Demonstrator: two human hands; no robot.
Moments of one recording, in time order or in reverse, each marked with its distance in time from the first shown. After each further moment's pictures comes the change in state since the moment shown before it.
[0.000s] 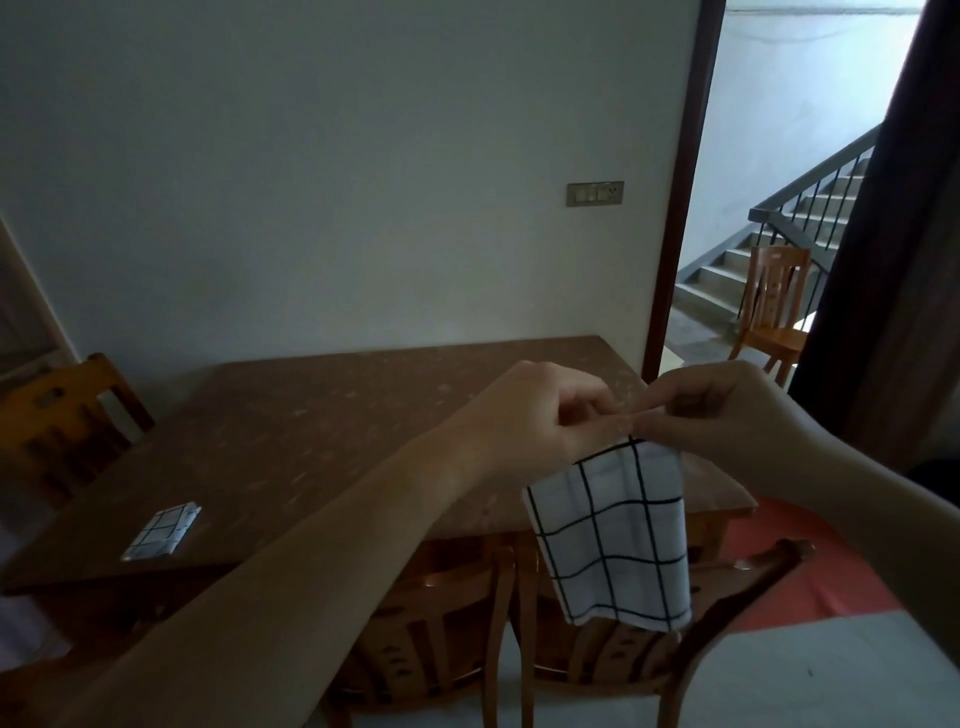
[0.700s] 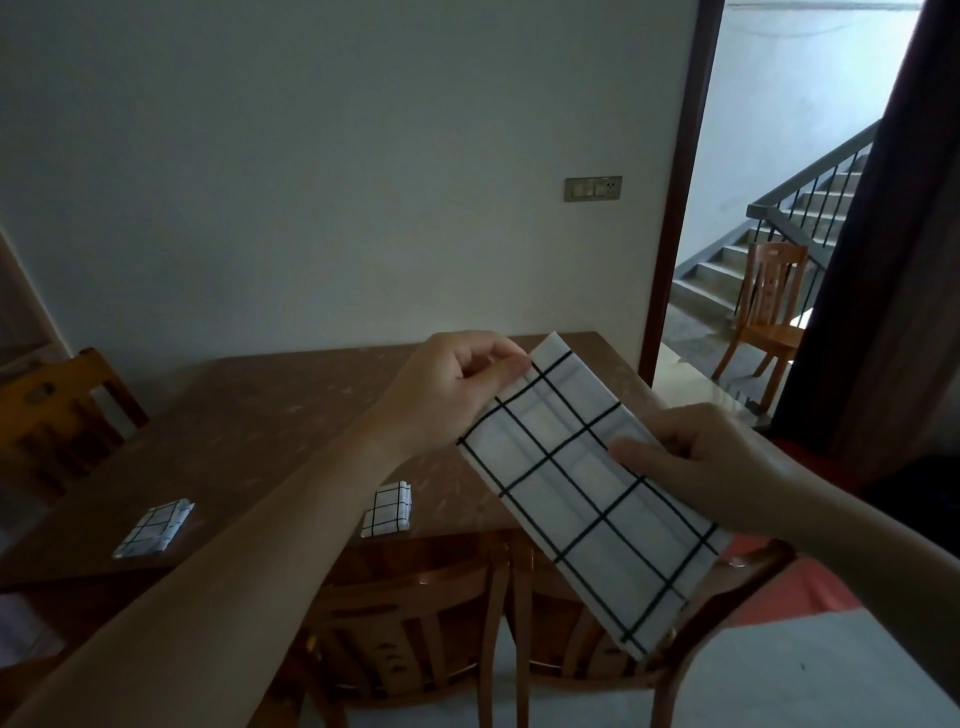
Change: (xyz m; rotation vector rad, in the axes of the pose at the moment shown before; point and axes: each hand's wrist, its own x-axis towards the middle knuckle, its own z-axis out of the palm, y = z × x) left_hand -0.008 -0.034 -0.027 -0.207 0.276 -0.105; right_hand -0.014 0.000 0.012 -0.297 -0.148 0.111
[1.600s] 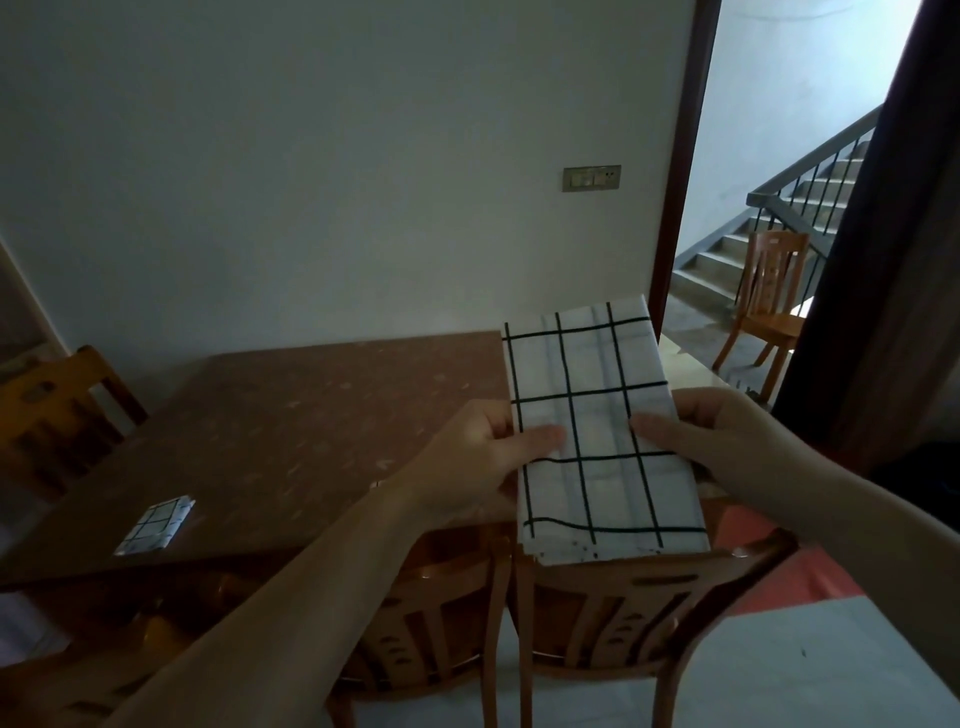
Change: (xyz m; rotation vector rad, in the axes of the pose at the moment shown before) left_hand -0.028 -0.014 0.036 -0.367 -0.244 -0.267; right_hand 0.003 0.003 -0.003 0.570 -0.029 0.311
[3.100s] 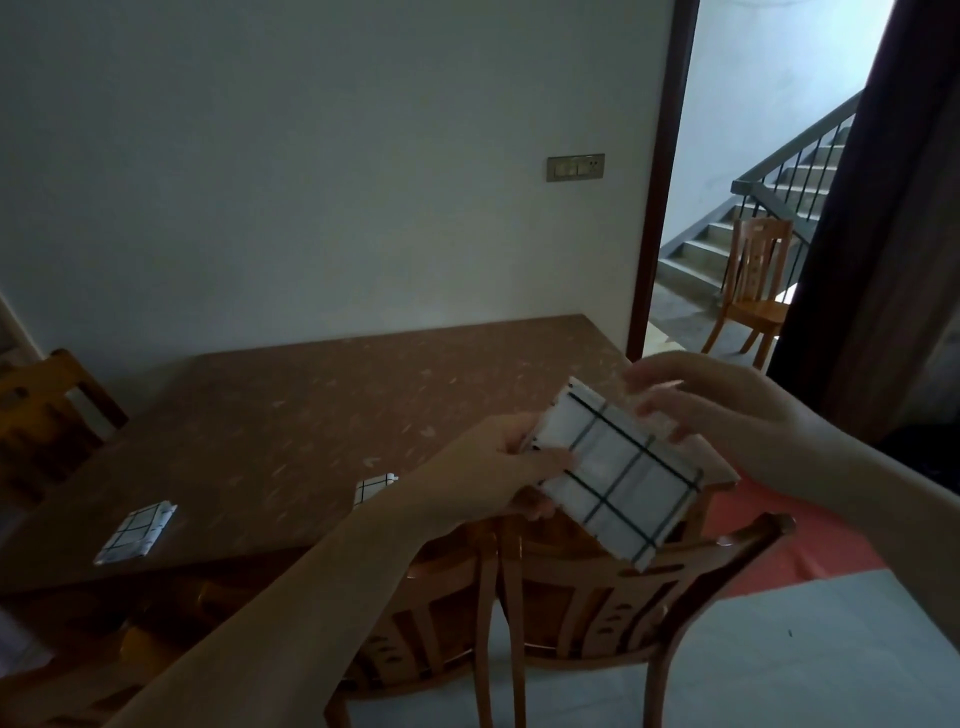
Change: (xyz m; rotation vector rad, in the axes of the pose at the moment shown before) left_hand 0.017 -0.010 0.016 0.032 -0.099 -0.171; right_hand 0.004 0.005 -0.029 -0.313 0.013 -0.228
